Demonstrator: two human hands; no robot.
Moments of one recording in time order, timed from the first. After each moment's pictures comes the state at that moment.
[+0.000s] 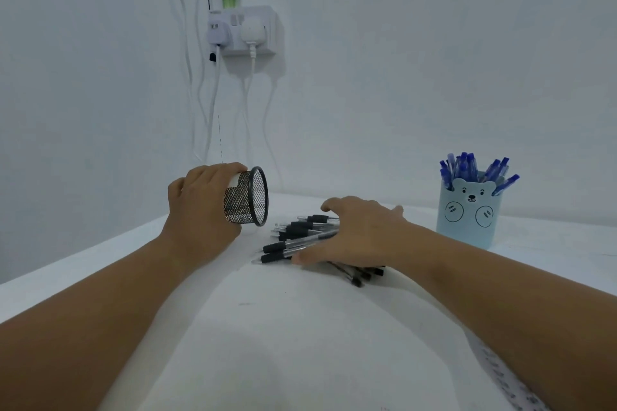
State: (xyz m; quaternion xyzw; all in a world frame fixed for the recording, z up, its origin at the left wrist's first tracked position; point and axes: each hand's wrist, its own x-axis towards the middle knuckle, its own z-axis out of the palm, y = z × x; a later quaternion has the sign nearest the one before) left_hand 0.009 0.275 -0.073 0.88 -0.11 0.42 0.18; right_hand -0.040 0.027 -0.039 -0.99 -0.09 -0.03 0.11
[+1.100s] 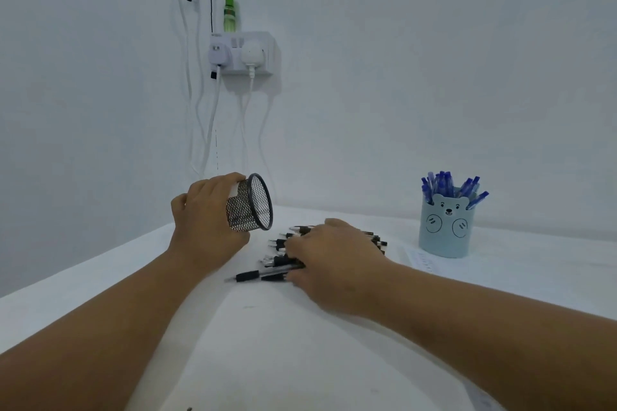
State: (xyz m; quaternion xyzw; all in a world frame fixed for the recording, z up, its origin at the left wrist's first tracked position) left_hand -0.004 0.270 -0.070 0.86 -0.11 0.43 0.24; right_hand -0.086 0.056 -0.046 -0.94 -0.28 -0.18 -0.08
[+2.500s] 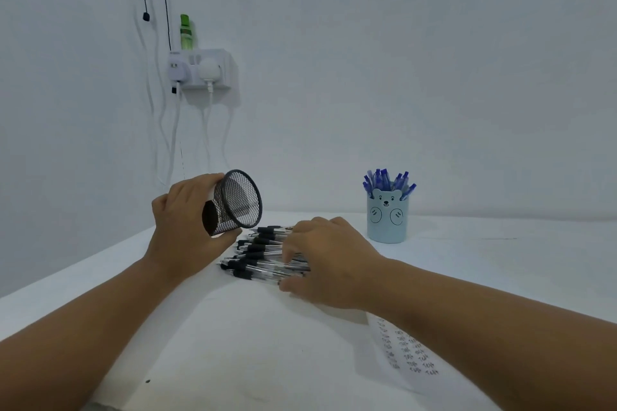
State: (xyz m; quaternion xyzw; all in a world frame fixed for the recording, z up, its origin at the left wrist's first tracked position) left_hand -0.036 0.240 -0.063 0.81 -0.23 0.50 0.20; right_hand -0.134 0.000 -0.043 -0.94 -0.25 -0.21 0.03
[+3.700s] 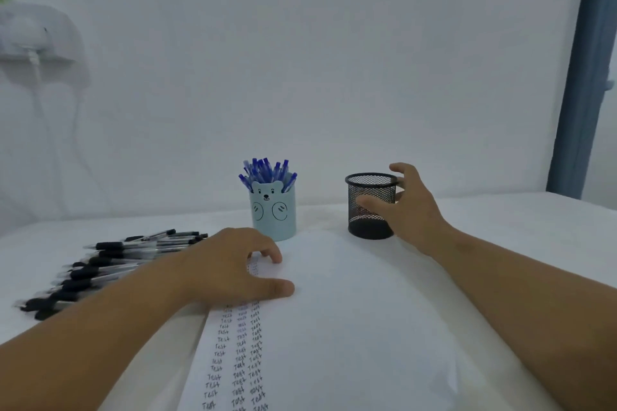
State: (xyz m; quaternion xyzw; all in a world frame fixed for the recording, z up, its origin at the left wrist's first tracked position) left_hand -0.069 0.016 -0.051 0.92 -0.35 -0.01 0.14; right_hand -0.106 -0.290 -0.067 -0.80 0.09 -0.37 0.47
